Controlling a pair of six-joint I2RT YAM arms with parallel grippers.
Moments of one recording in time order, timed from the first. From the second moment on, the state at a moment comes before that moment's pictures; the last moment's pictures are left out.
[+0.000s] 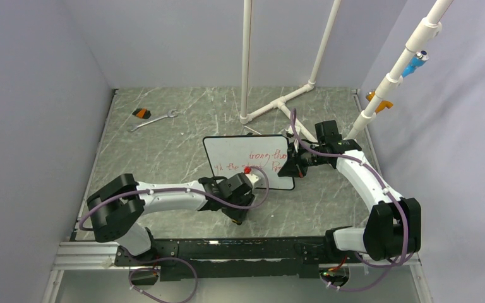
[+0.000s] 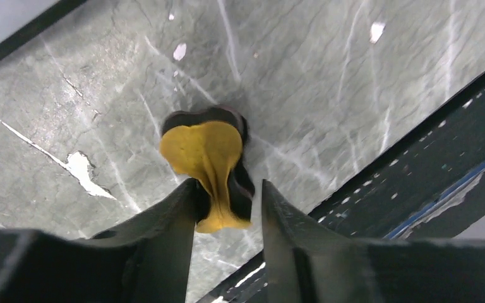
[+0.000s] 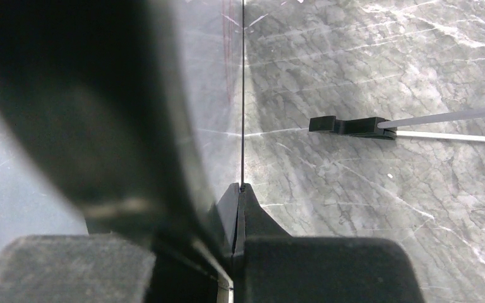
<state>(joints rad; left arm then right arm) -1.10 1.56 0.85 -0.35 0.02 -0.48 0.18 1.29 0.92 -0.72 -0.94 -0.53</state>
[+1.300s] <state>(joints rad) -0.36 0.92 0.18 0.70 0.43 -0.46 0.17 1.27 0.92 -0.76 -0.95 -0.57</state>
